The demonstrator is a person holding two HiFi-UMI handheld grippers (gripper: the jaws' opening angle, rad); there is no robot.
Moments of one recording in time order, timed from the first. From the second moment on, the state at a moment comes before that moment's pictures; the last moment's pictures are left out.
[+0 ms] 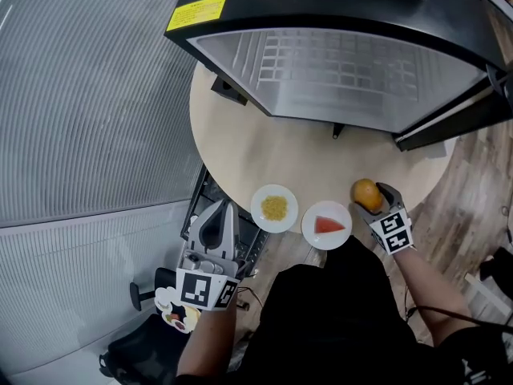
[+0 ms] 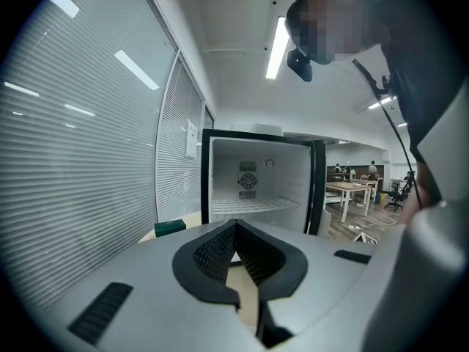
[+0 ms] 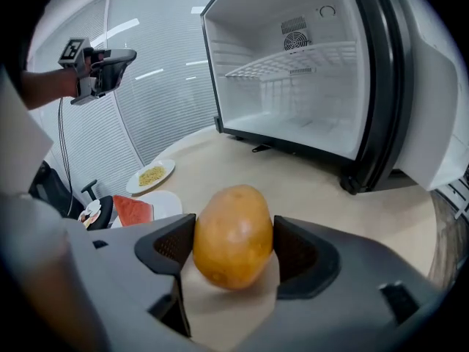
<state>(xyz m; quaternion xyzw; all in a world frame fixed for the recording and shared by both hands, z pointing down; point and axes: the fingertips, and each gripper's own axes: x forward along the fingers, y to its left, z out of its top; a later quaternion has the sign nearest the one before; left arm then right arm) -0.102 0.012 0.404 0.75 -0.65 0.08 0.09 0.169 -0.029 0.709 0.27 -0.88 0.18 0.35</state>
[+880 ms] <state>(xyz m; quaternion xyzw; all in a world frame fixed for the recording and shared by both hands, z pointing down) -0.099 -0.052 0.384 0.81 -0.59 0.06 0.06 0.129 -0.067 0.608 0.30 -0.89 0.20 0.27</state>
